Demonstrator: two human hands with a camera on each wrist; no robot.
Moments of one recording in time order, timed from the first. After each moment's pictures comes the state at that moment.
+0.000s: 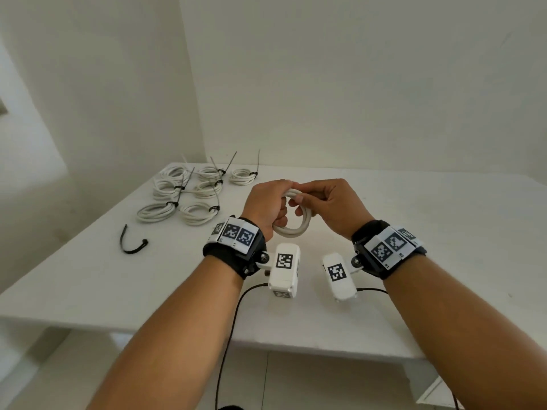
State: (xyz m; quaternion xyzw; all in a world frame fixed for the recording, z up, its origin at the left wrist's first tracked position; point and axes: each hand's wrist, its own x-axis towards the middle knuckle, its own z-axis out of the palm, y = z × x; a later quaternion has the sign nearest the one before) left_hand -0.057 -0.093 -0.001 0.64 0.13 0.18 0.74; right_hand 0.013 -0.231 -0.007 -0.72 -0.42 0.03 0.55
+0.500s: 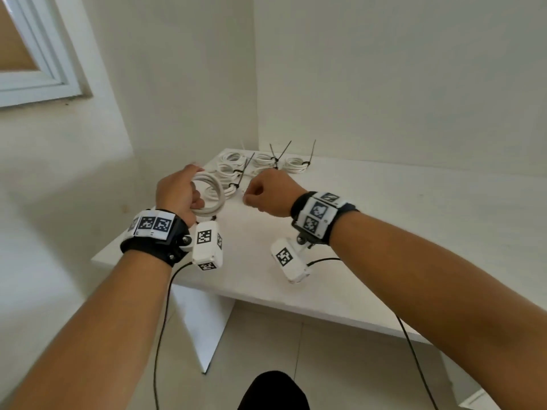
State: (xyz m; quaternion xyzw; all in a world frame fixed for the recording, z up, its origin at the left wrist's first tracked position) left_hand -0.202 0.099 -0.006 0.48 0.31 0.43 0.70; right_hand -0.087 -0.054 0.012 -0.80 -0.52 0.06 0.29
